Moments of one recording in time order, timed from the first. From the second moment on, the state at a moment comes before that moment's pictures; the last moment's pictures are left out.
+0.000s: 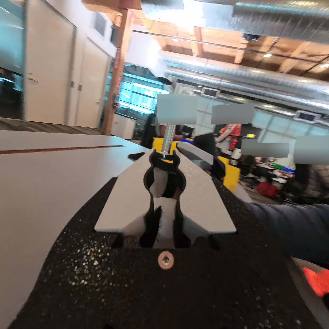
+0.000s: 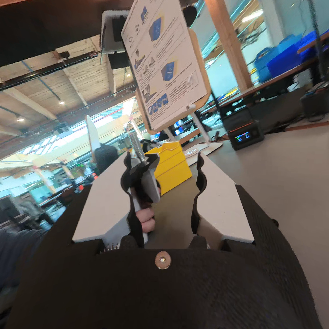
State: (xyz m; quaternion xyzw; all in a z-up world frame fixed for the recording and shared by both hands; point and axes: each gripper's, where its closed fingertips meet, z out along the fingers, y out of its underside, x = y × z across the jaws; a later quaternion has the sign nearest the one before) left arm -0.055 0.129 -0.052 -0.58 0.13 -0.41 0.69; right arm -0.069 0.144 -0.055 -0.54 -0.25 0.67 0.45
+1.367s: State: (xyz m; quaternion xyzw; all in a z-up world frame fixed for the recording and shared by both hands) left arm -0.090 0.132 -0.042 -0.58 0.08 -0.32 0.75; right arm -0.068 0.005 -0.110 -0.49 -0.72 0.39 0.30
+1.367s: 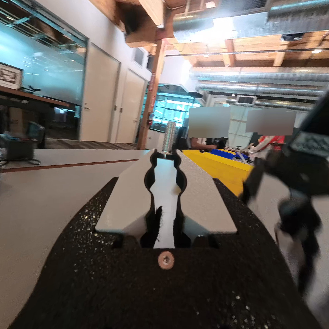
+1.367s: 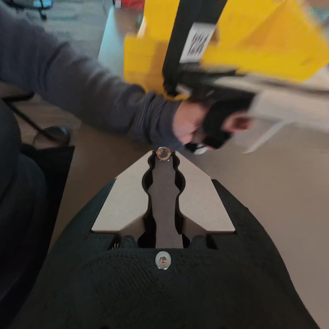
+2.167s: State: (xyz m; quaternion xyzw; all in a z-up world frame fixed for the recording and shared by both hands) left arm 0.003 0.049 -0.023 -0.47 0.33 -0.58 0.58; right arm -0.018 0.044 0.007 -0.48 -0.73 0.44 0.22
